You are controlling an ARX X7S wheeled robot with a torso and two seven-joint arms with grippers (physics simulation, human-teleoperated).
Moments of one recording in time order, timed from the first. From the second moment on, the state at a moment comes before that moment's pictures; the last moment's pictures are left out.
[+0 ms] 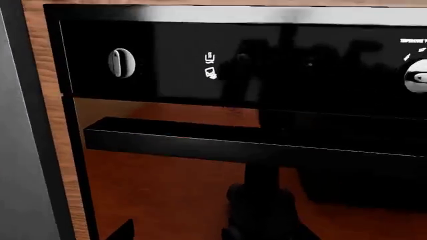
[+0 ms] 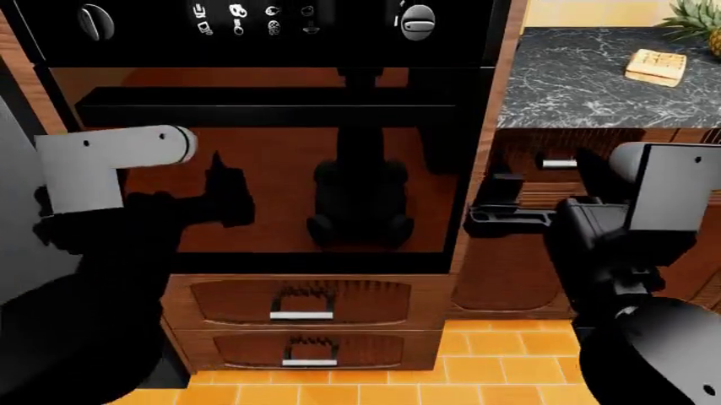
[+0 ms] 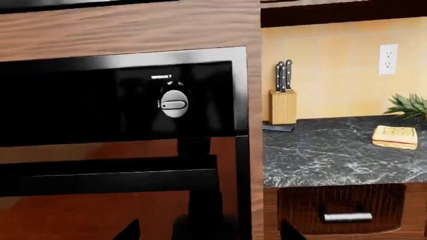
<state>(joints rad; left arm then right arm) -0.69 -0.31 -0.09 0.71 -0.99 -1.33 -0.85 0.62 0.25 0.20 -0.85 0.81 1.32 0.47</state>
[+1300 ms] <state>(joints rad) -1.55 -1.00 0.36 0.67 -2.22 -0.93 -1.50 1.34 0.77 0.01 -0.67 2.12 1.19 1.40</state>
